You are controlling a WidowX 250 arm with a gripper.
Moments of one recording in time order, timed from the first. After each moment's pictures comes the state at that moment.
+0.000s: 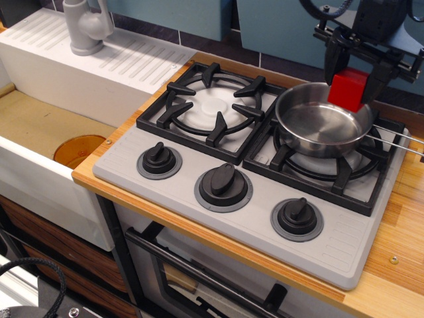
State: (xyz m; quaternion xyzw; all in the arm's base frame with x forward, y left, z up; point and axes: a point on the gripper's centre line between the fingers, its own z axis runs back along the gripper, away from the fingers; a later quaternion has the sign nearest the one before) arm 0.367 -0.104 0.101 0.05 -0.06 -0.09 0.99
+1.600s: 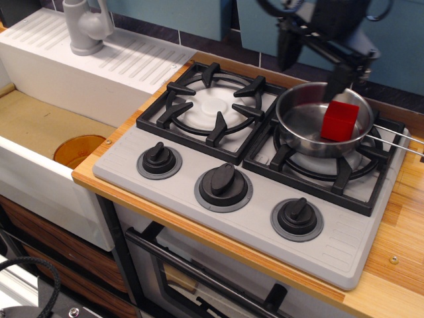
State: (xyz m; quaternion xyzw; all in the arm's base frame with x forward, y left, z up) arm 0.361 -0.053 0.100 0.09 -0.07 -0.13 0.99
